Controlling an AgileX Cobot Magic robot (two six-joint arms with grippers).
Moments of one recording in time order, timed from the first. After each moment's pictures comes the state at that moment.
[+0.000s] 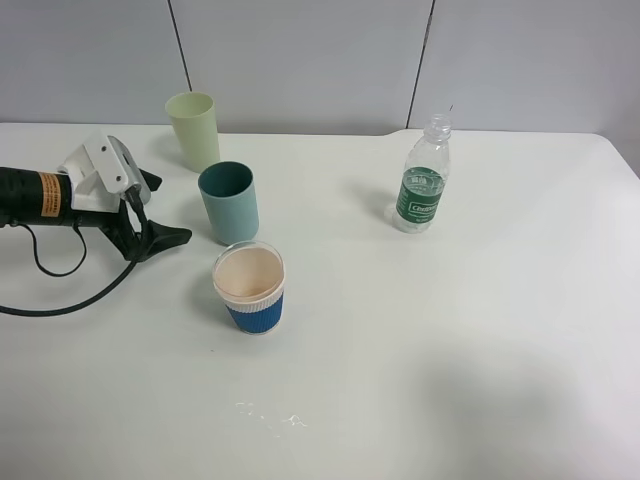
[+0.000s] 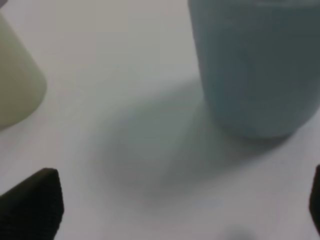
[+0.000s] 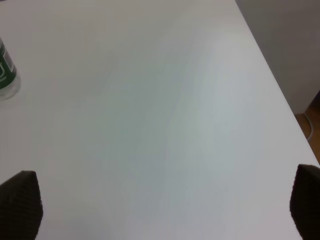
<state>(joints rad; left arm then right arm) 0.11 1.95 -0.72 1.33 -0.83 -0.36 -0.09 0.00 -0.50 -0.09 1.05 0.01</state>
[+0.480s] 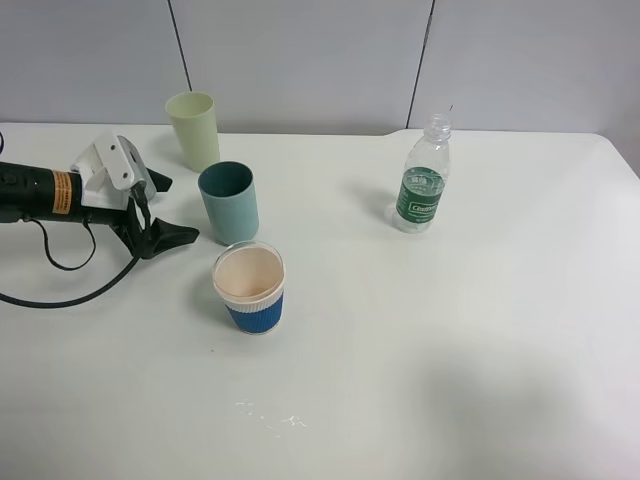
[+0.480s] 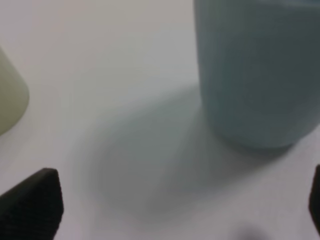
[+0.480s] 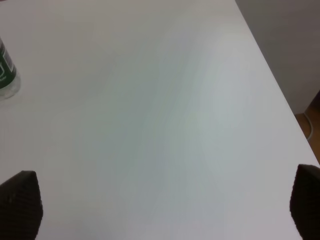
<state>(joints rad) 0.11 2.01 -0.79 1.40 -0.86 -0.39 -0.09 0.00 -0.50 -0.09 1.05 0.01</state>
